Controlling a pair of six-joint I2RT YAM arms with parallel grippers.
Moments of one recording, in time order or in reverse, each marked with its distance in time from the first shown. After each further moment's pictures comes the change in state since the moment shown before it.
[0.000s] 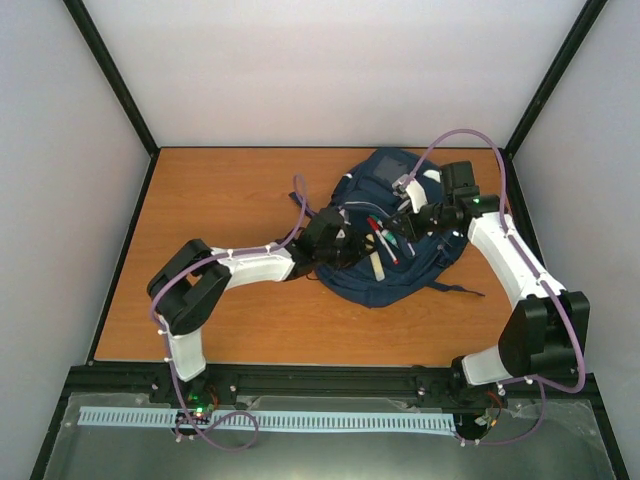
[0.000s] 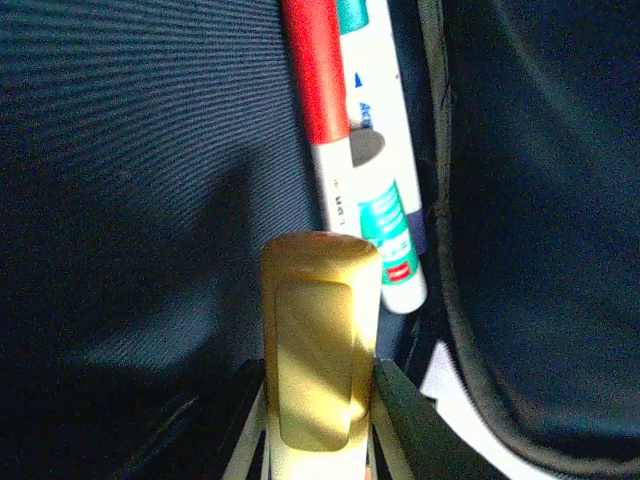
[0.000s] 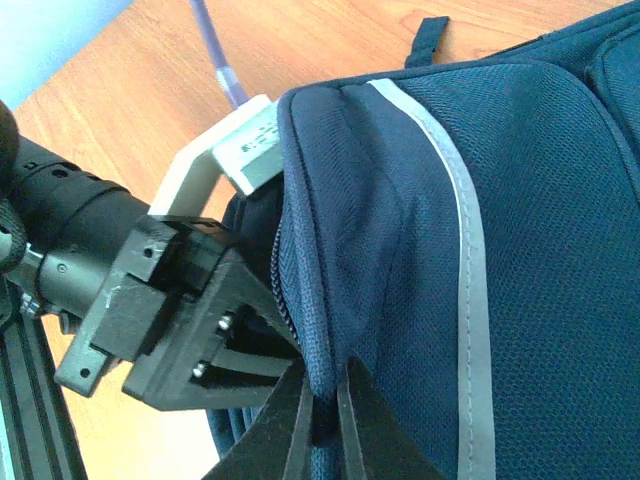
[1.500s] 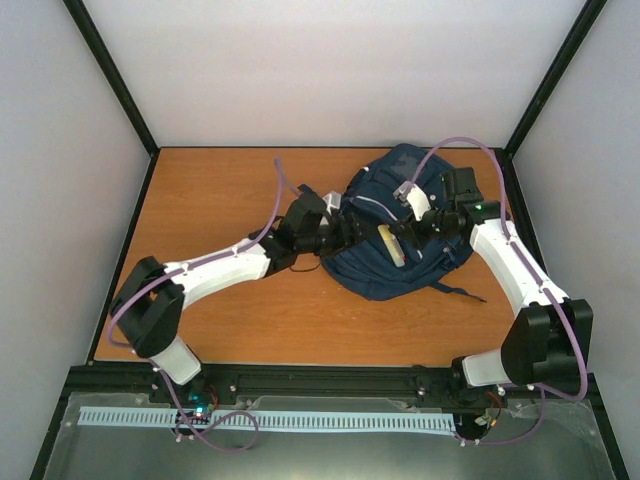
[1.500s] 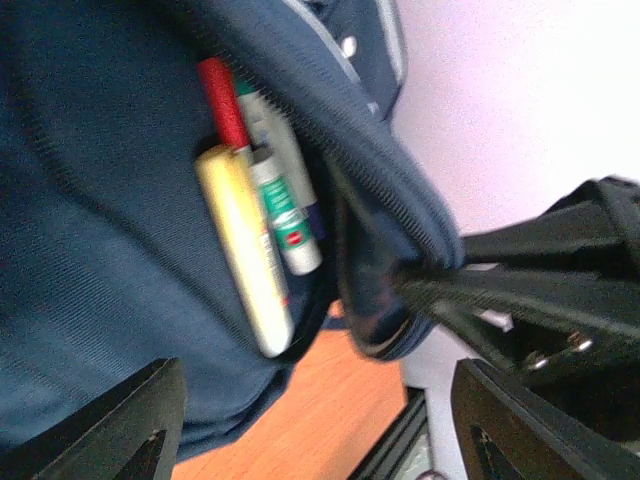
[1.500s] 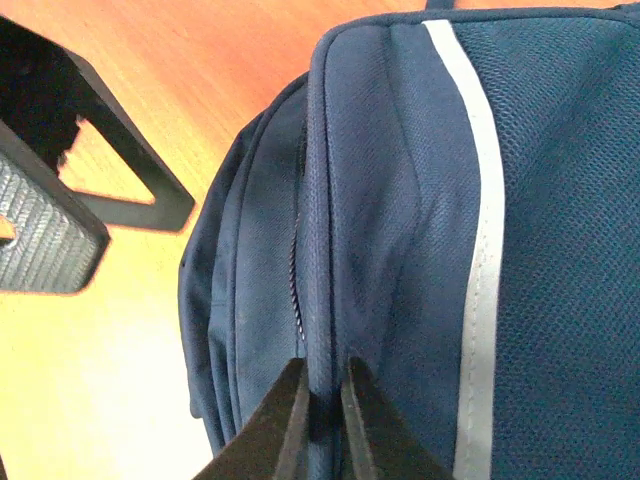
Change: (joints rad) left arm 0.034 -0.168 0.042 -0.107 0.003 0.084; right arm -0.007 -0.044 -0.071 0.028 0.095 -0.107
